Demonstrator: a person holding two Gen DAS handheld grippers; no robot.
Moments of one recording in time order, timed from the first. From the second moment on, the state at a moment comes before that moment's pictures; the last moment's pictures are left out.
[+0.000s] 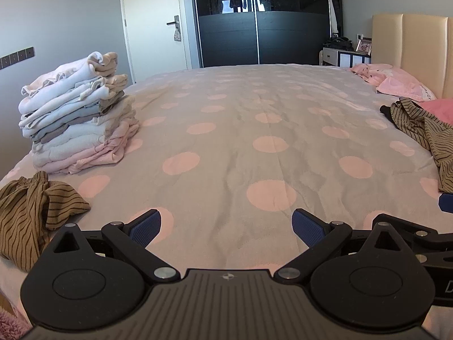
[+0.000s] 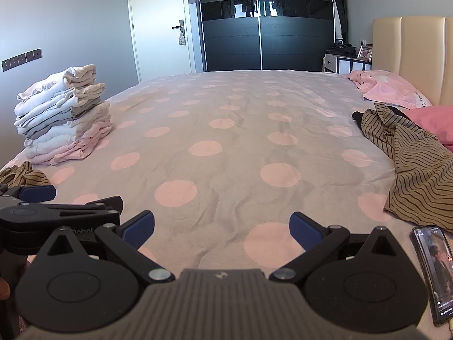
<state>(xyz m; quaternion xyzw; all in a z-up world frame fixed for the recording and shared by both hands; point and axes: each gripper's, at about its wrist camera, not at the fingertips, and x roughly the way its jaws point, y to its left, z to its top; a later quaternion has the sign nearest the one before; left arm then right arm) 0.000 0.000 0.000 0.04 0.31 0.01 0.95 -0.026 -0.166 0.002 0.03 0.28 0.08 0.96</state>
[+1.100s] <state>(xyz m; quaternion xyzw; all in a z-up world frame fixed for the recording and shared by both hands) -0.003 -0.001 0.008 0.02 0.27 0.02 0.96 -0.031 -0.165 0.010 0.02 0.22 0.05 0.97</state>
